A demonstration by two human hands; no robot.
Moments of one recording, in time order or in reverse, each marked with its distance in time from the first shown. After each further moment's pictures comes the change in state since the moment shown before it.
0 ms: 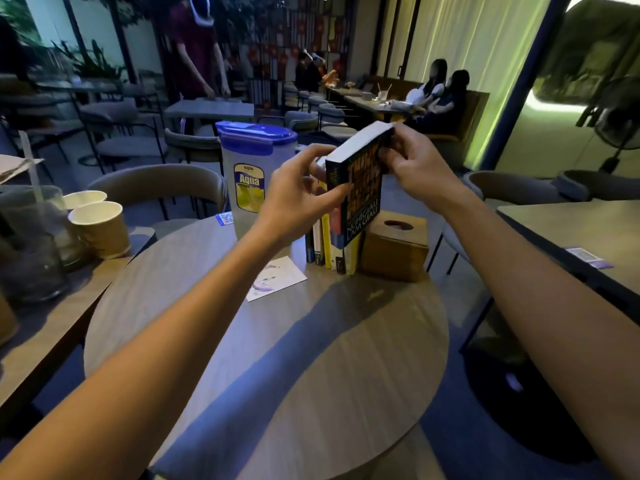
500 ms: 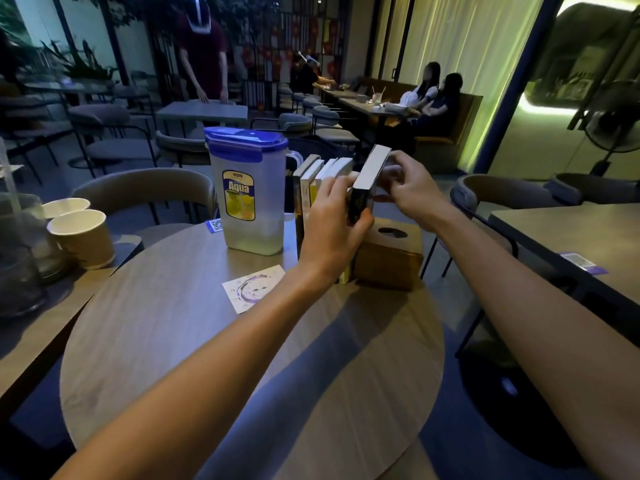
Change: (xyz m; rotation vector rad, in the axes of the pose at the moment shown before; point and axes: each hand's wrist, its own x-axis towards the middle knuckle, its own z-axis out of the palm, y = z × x) left_hand 0.003 -0.026 0.080 0.241 0.227 0.127; right_hand 0.000 0.037 0.002 0.065 0.044 0.209
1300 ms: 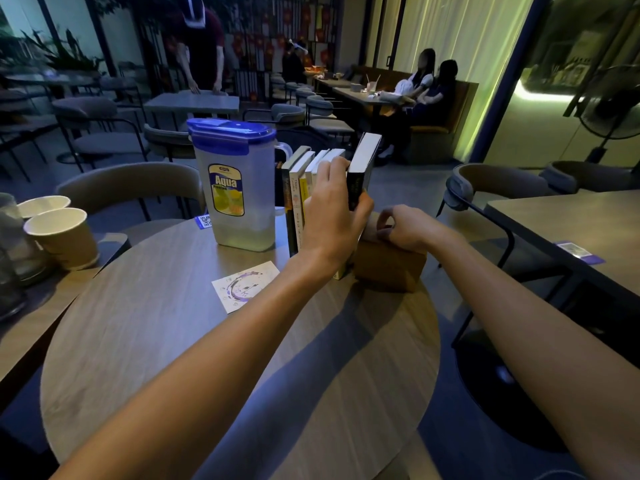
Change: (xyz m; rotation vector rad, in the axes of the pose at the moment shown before) left_hand 0.013 0.003 0.019 0.137 0.048 -0.042; right_hand -0.001 0.068 -0.003 -0.836 -0.234 0.295
